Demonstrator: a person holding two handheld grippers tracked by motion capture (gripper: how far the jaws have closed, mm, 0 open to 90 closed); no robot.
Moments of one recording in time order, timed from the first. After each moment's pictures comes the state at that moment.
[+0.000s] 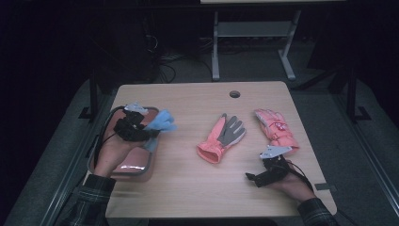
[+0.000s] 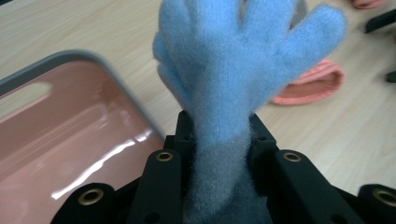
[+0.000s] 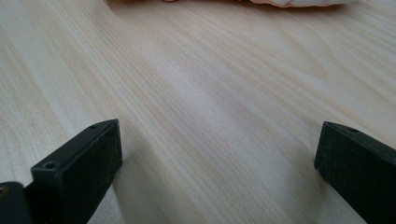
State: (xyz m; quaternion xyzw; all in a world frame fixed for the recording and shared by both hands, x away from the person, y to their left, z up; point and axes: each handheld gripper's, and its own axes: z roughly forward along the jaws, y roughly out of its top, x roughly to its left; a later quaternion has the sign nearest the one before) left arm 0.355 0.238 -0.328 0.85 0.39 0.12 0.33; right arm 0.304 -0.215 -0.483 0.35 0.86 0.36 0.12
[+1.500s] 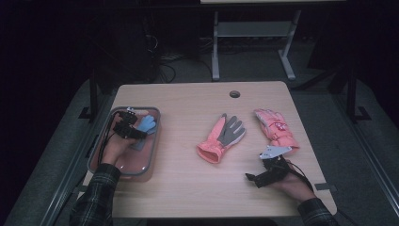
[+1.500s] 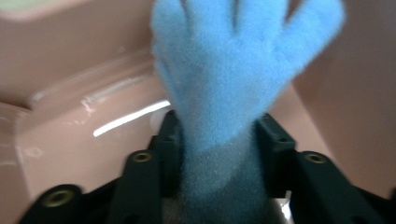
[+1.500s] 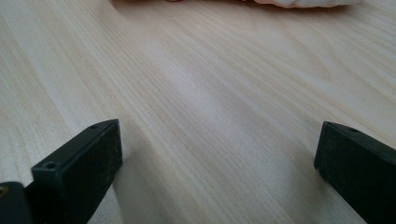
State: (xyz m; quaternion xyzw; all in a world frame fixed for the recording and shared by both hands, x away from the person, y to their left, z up) left arm 0.431 0.287 -0.432 0.83 0.50 0.12 0.21; right arm 0.304 -0.215 -0.483 0.34 0.86 0.36 0.12
